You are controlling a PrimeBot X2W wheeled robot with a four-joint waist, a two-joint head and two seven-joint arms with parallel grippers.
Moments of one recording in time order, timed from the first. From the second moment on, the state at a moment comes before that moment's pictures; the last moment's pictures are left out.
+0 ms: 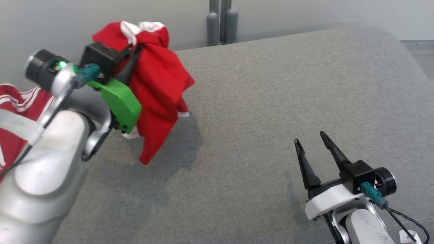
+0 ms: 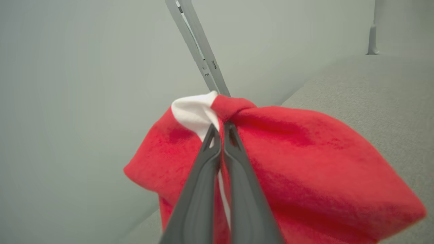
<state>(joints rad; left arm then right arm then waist) -0.78 0.48 -0.59 0.23 -0.40 -0.11 0.17 -0.13 -0.05 0.12 0.21 0.02 0.13 -0.26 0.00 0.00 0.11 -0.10</state>
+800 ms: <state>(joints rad) -0.76 0.07 -0.84 0.91 -0.36 -0.09 -0.16 -0.15 -0.05 0.08 0.18 0.06 0.13 -0.26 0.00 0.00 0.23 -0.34</state>
